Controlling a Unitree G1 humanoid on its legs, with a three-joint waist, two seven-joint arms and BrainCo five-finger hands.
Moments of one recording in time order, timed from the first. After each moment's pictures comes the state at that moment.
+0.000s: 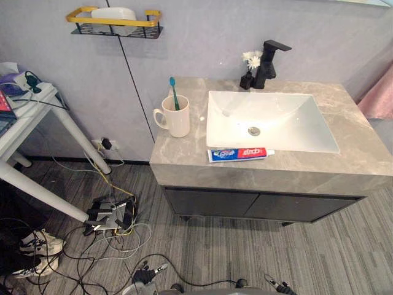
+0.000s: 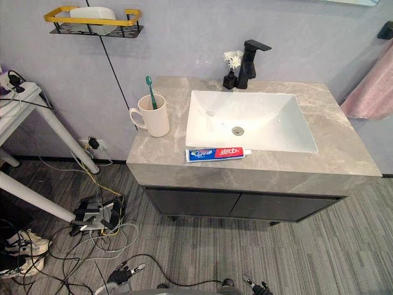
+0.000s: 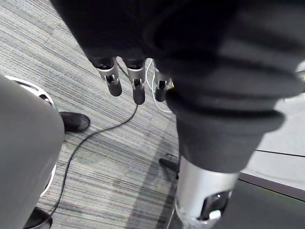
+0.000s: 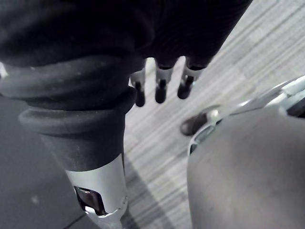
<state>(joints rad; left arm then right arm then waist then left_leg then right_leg) 0.08 0.07 0.12 1.14 -0.35 -0.12 0.02 0.17 -0.02 -0.36 1.12 0.36 -0.08 -0.02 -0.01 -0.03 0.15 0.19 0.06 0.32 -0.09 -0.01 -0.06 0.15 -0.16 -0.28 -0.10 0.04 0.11</state>
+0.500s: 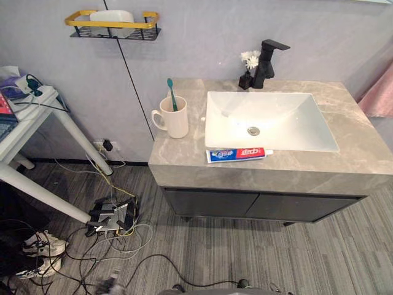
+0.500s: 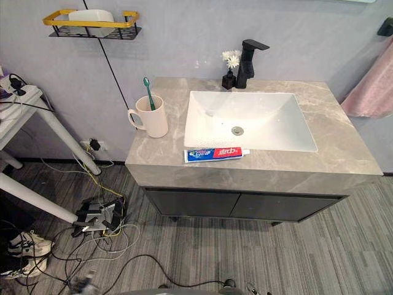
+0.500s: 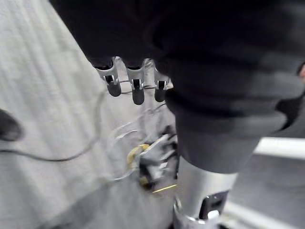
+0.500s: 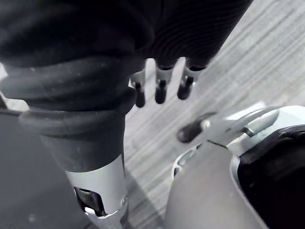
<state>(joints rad) 0.11 0.19 0.79 0.61 -0.59 -0.18 0.17 0.27 -0.02 -0.35 1.01 0.38 -0.09 -0.02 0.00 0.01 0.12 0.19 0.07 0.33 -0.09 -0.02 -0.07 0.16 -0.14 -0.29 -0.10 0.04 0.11</state>
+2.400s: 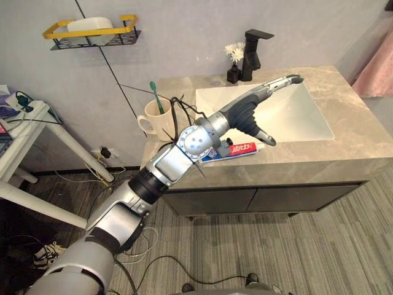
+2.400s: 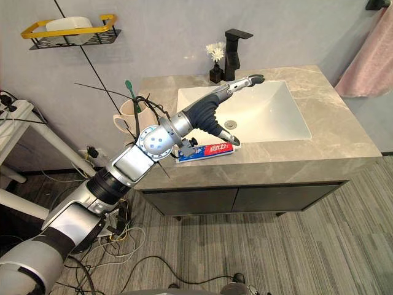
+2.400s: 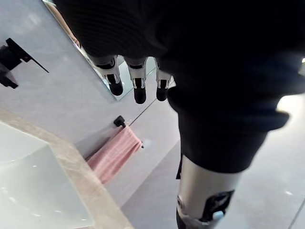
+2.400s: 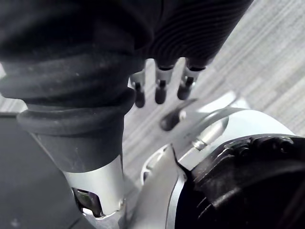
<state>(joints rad) -0.95 0.30 -0.60 0.28 0.09 -0.10 -0.13 0.22 -0.05 -0.41 1.05 0.36 -0.04 0.11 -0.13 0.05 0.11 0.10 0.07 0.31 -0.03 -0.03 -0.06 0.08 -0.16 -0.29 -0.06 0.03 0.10</state>
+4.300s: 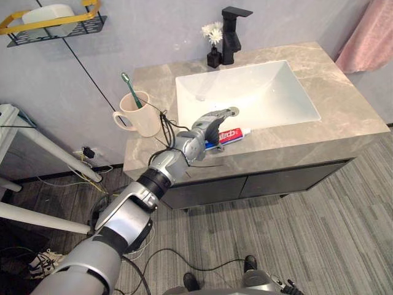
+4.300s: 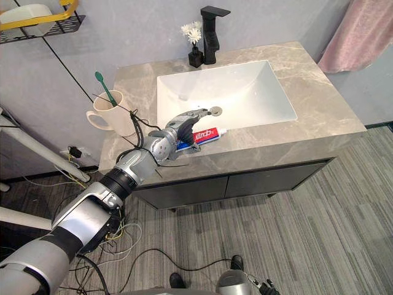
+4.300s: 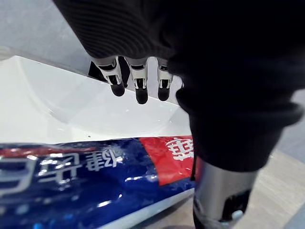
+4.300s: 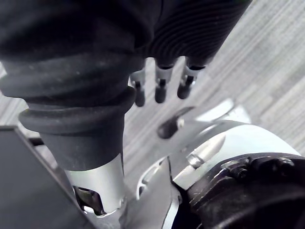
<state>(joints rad) -0.92 0.24 -0.55 0.67 0.56 -0.01 -0.06 0.18 -0.06 -0.38 1.01 0.34 -0.03 0.06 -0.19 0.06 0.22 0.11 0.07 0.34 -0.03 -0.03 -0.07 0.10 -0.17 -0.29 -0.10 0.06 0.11</state>
